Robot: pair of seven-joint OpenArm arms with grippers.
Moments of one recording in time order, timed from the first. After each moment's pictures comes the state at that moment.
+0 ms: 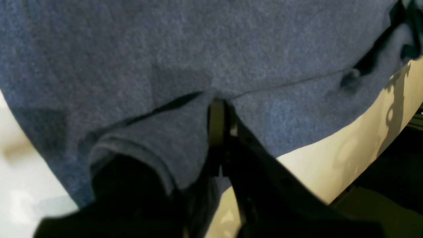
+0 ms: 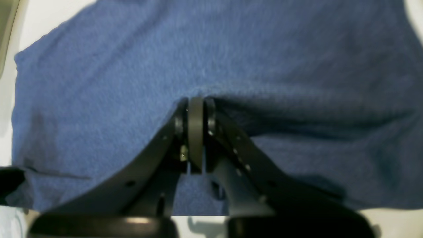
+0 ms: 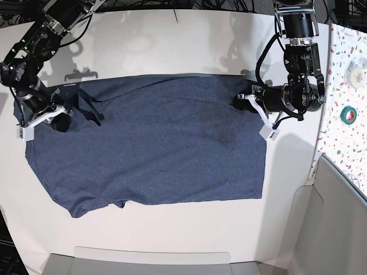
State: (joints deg) left arm -3.1 -12.8 -11.3 85.9 -47.7 -19.8 79.4; right arm 3.4 4.0 41.6 102.3 37.1 25.2 -74.2
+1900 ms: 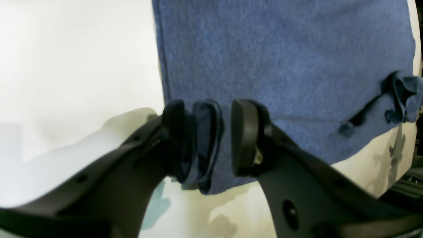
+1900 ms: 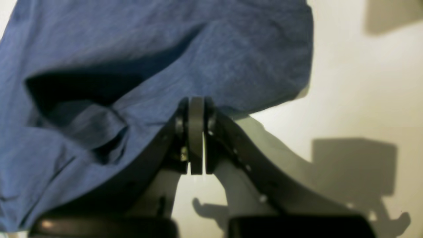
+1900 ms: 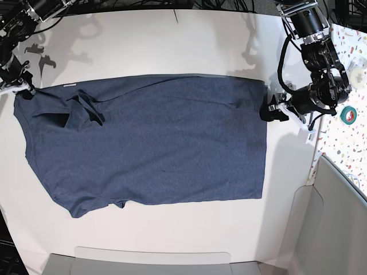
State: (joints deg) left arm -3.0 -12.3 -27.5 88.7 -47.7 -19.8 79.6; right arm -0.1 11.0 58.5 90.7 37.5 25.1 -73.8
